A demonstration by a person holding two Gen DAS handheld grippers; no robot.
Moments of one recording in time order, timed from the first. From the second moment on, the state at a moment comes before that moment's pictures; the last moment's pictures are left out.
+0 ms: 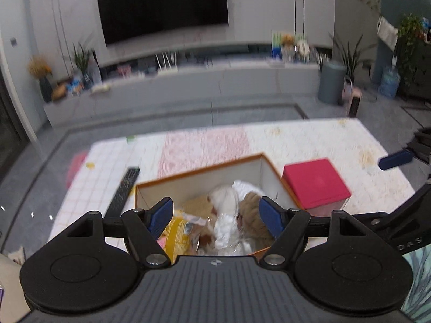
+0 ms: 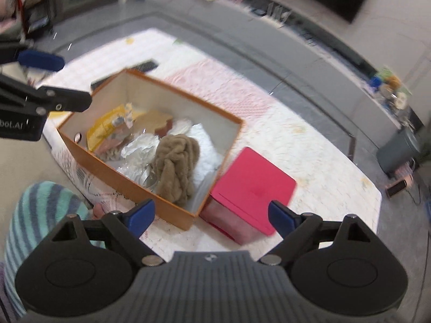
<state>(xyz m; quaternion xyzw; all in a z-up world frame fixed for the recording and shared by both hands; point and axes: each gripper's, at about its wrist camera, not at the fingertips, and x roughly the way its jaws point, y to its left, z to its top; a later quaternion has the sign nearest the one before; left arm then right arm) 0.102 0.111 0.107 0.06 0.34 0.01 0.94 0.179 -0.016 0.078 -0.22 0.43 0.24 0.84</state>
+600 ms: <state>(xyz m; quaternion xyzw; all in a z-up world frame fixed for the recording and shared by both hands) -0.013 0.043 0.074 0.06 0.16 0.05 0.98 0.007 -0.124 0.076 -0.05 0.23 0.14 0.96</state>
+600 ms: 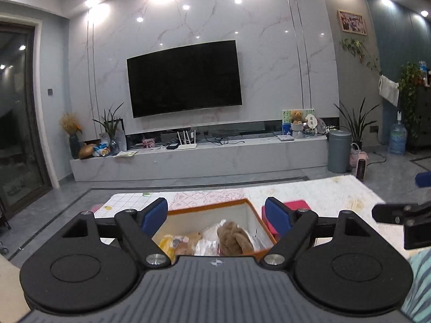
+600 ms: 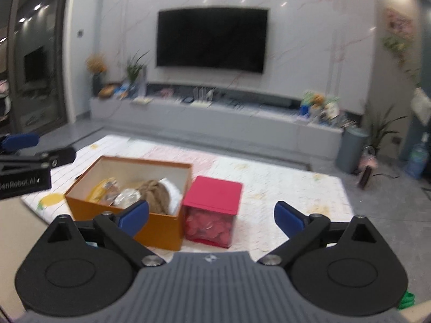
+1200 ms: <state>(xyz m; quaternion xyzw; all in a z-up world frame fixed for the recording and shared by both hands) -0.053 0.054 -0.003 -0.02 0.20 0.09 0.98 -0.054 -0.121 -0.001 0.02 0.18 0.03 0.98</state>
